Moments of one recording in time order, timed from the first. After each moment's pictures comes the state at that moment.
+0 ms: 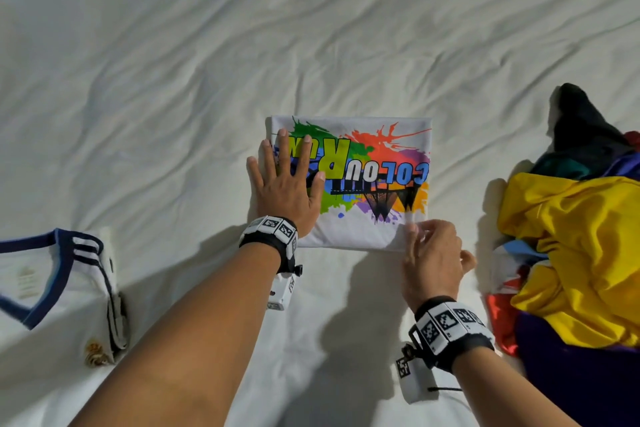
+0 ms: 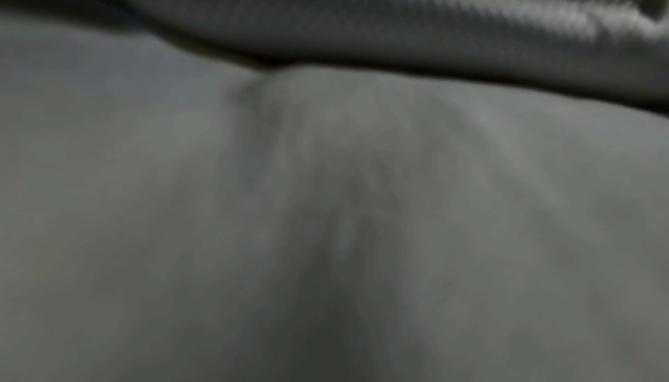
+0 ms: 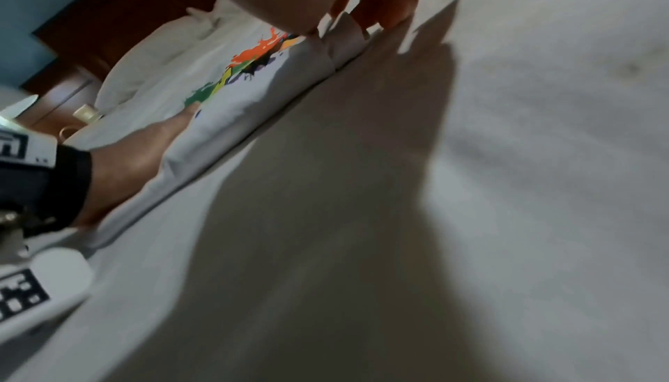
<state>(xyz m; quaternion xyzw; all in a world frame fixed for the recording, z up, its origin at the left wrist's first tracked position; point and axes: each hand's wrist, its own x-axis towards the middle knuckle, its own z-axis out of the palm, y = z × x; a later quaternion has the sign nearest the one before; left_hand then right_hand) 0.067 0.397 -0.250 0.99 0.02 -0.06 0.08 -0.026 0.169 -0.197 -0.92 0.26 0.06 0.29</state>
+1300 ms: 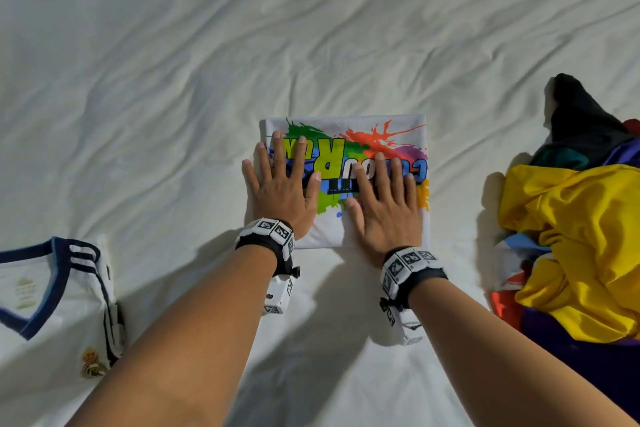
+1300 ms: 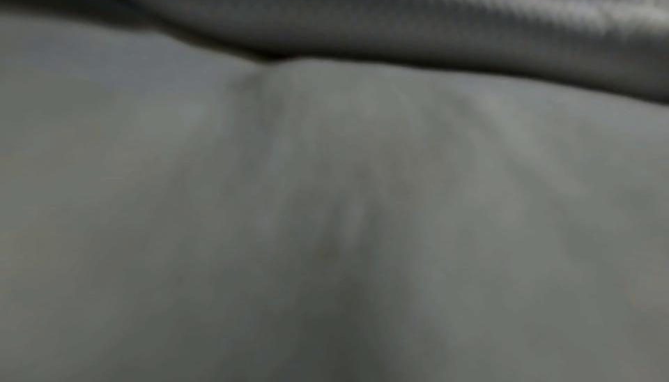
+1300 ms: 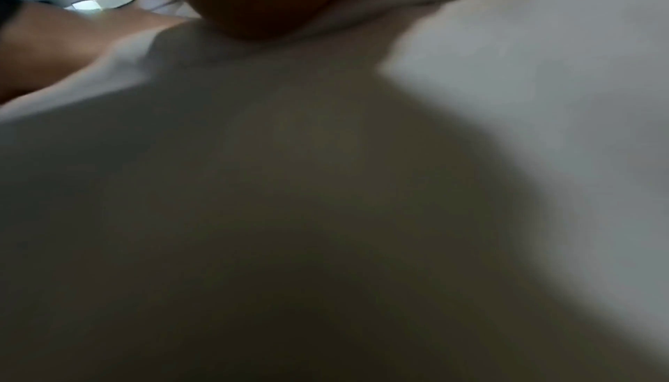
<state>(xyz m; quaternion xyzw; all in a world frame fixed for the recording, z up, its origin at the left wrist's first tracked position) 0.067 0.396 -0.254 1.00 0.02 -0.06 0.06 0.029 0.200 -0.235 -0.99 -0.05 0.08 0.10</state>
